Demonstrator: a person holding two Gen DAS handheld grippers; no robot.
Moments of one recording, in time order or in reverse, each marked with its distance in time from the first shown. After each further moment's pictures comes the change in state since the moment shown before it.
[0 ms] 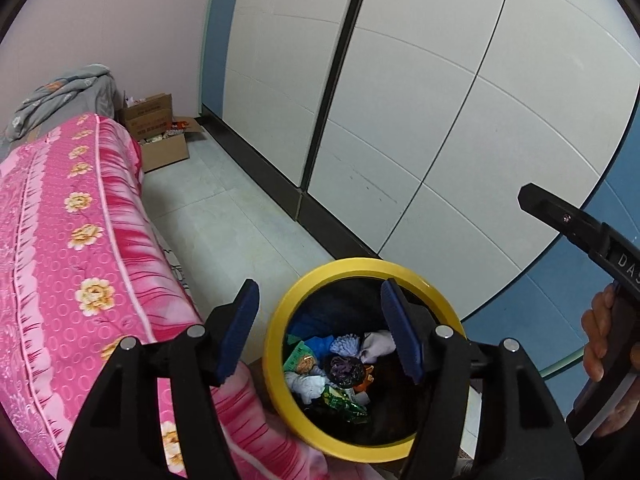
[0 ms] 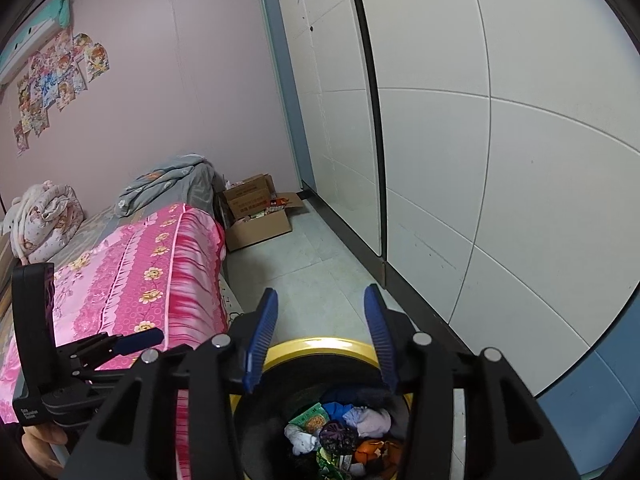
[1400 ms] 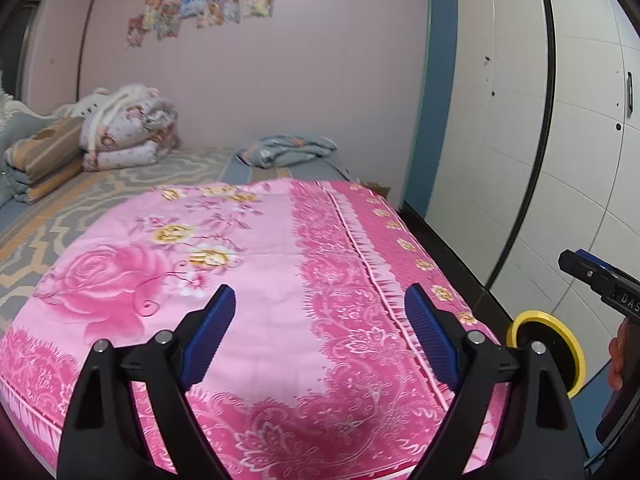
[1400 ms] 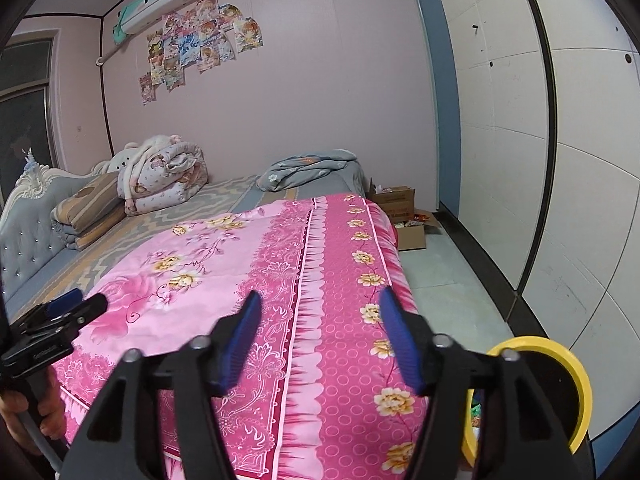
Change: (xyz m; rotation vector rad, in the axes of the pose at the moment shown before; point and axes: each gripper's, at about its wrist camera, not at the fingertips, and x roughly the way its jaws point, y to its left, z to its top) left arm -0.357 0.198 -0.171 -0.259 -0.415 0.608; right arm -0.095 0.275 -0.065 -0.241 -0.048 0.363
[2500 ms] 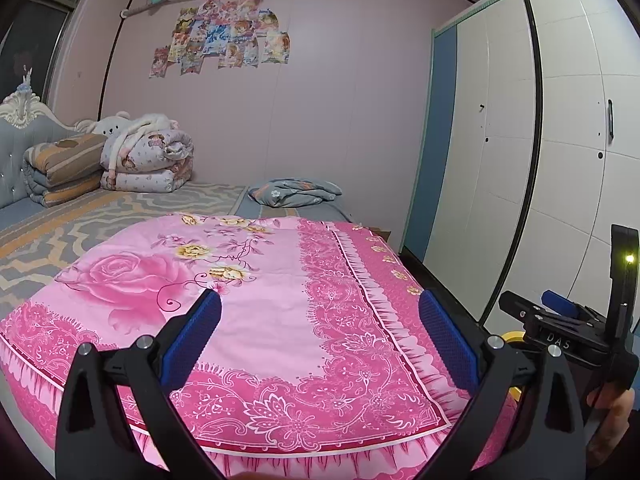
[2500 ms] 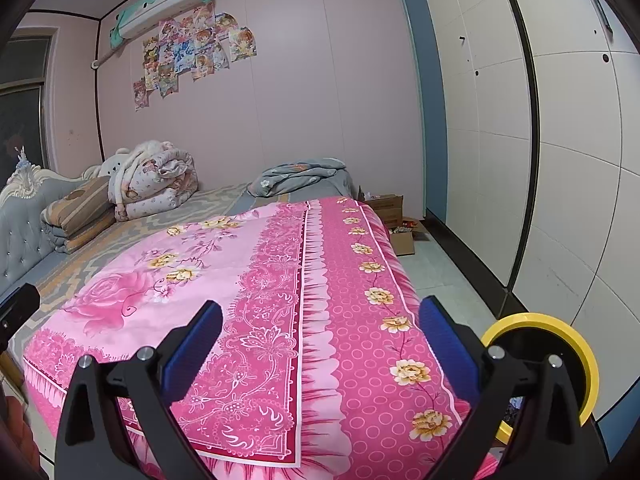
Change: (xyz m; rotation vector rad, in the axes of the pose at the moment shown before) left arm -0.090 -0.006 -0.045 -0.051 -0.172 0.001; right arm -0.018 0.030 -0.046 0.004 -0.055 -0.060
